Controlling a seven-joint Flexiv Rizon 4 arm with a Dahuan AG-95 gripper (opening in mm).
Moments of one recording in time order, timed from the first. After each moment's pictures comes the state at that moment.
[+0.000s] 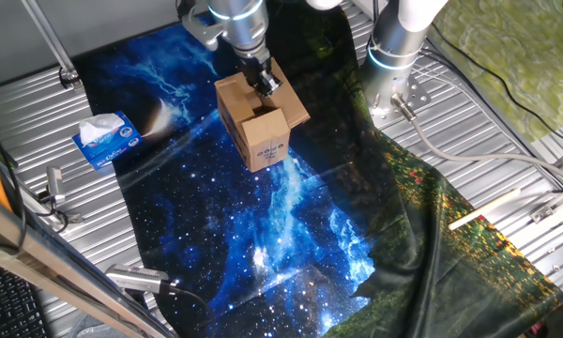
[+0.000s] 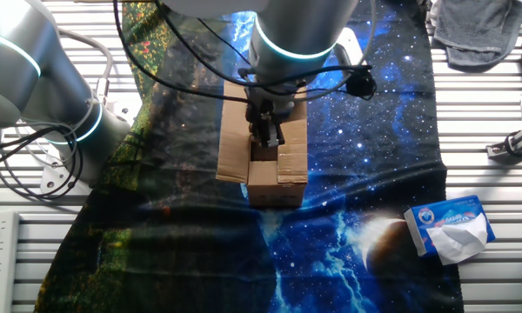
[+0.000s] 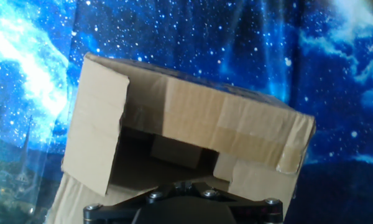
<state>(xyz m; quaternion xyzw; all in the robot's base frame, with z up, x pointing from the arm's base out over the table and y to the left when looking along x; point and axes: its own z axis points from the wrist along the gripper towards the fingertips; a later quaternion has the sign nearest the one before) 0.350 -0.038 0.142 0.13 -0.99 -0.01 0.08</state>
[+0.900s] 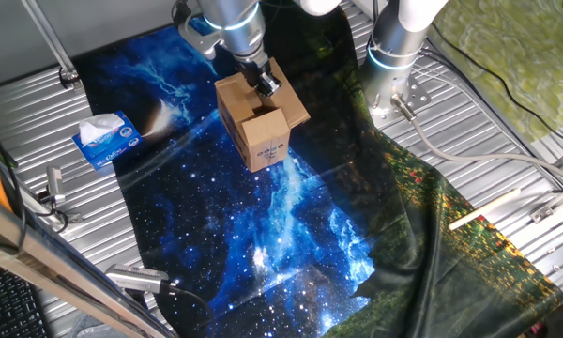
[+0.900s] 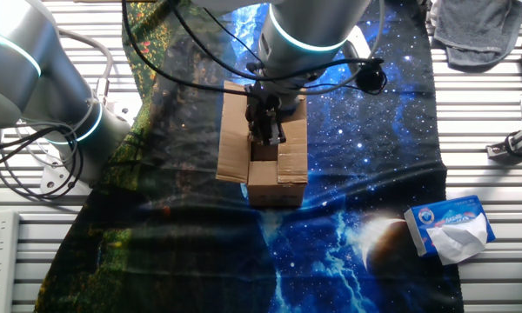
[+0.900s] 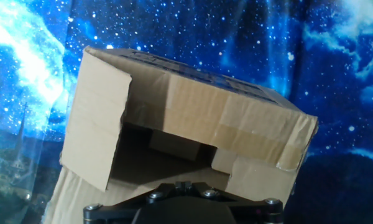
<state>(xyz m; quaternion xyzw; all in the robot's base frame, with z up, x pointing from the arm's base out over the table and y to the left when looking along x) 0.348 -0.038 0.145 0.14 -0.98 0.00 0.12</state>
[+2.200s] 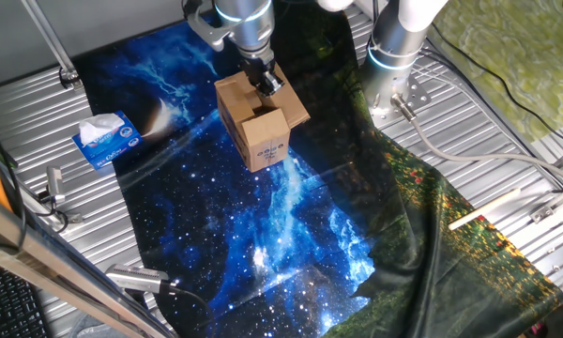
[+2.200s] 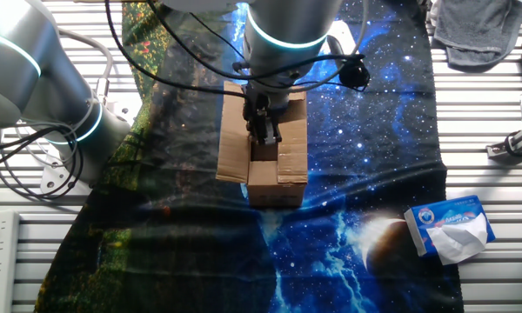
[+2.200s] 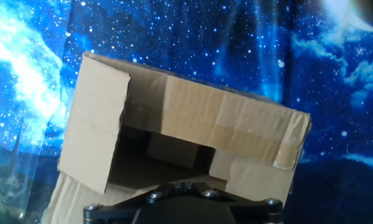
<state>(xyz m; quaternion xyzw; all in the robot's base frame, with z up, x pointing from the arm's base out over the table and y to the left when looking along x) 0.348 -0.038 0.144 0.13 -0.99 0.01 0.07</state>
